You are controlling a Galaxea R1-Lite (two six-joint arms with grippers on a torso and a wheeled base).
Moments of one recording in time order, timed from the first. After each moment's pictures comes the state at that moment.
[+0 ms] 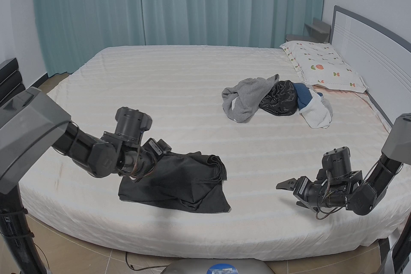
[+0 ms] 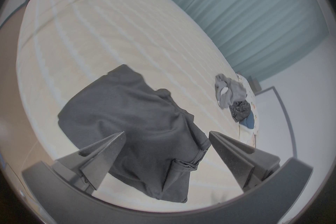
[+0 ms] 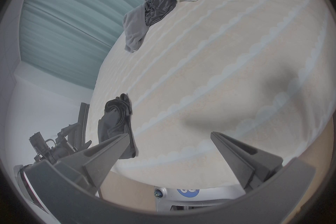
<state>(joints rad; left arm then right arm) -0.38 2.09 -1.06 -0.27 0.08 -1.04 0.33 2.03 -0.48 -0.79 0.14 0.89</state>
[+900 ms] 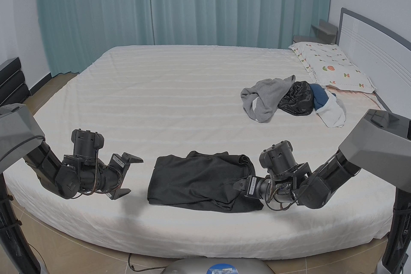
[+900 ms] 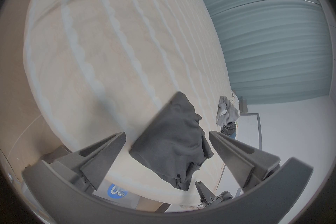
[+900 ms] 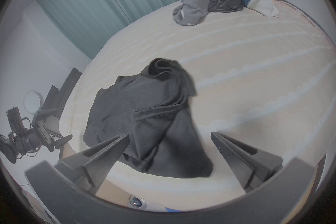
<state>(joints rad) -0.15 2.03 -0.67 -0.62 -0.26 -1.19 0.60 2.21 -0.92 -0.48 -0.12 0.70</state>
